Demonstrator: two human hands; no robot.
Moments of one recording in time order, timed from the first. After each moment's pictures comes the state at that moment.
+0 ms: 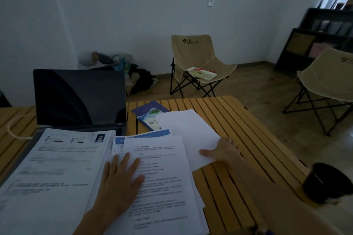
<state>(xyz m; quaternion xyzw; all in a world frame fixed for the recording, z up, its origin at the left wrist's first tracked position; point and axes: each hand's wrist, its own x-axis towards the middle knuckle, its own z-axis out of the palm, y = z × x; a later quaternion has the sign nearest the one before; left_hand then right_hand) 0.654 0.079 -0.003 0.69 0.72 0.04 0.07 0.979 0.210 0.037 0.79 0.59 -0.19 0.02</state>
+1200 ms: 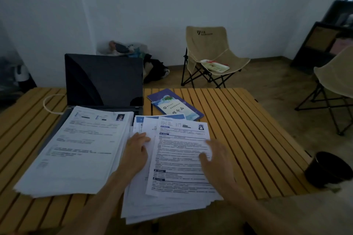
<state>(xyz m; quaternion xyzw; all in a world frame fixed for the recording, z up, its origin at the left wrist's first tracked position) 0.650 0.075 0.000 0.61 0.70 0.32 0.19 0.920 0.059 0.035 0.61 0.72 -0.19 -0.27</state>
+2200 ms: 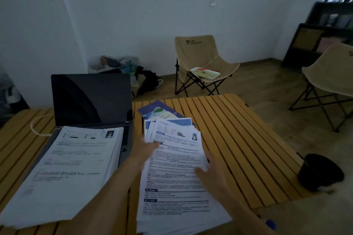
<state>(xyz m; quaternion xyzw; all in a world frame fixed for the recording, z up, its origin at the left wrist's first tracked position) 0.704 0.122 0.068 0.38 0.61 0.48 0.50 0.938 0.087 0.014 0.63 0.55 -0.41 -0.36</state>
